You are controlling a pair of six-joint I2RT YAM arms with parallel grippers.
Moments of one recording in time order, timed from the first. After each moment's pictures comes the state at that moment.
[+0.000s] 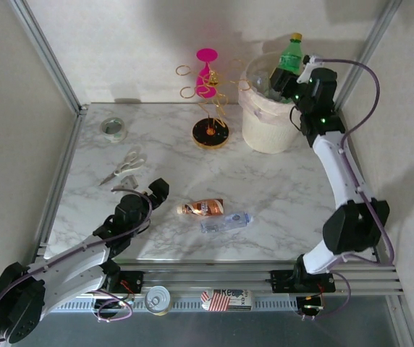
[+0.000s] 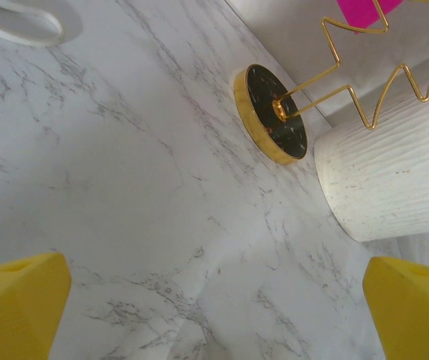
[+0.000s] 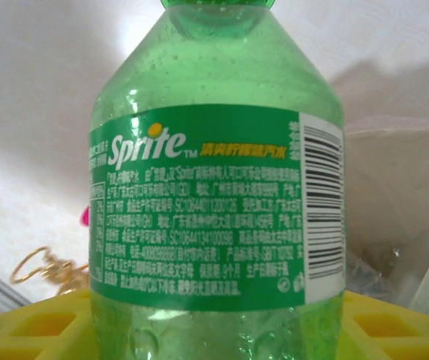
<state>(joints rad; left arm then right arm) -0.57 0.88 0.22 0.31 -0.33 -1.00 0.13 1.61 1.60 -0.12 -0.16 0.40</state>
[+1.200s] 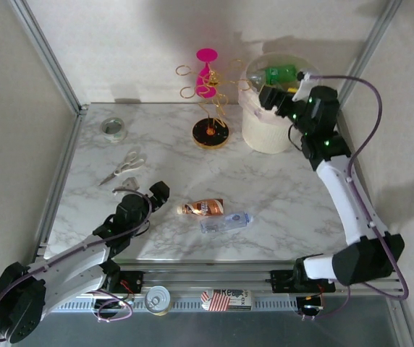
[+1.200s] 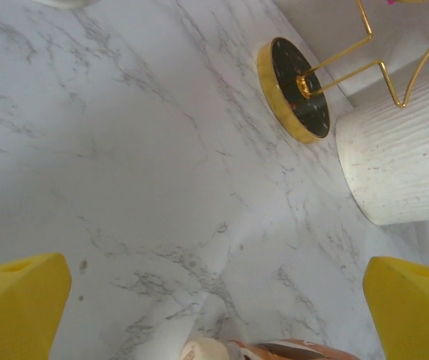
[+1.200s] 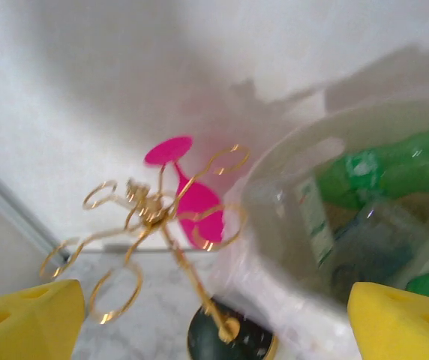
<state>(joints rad) -0.55 0.91 0.25 0.24 -0.26 -1.01 0.25 1.31 1.34 -0.17 -0.16 0.34</state>
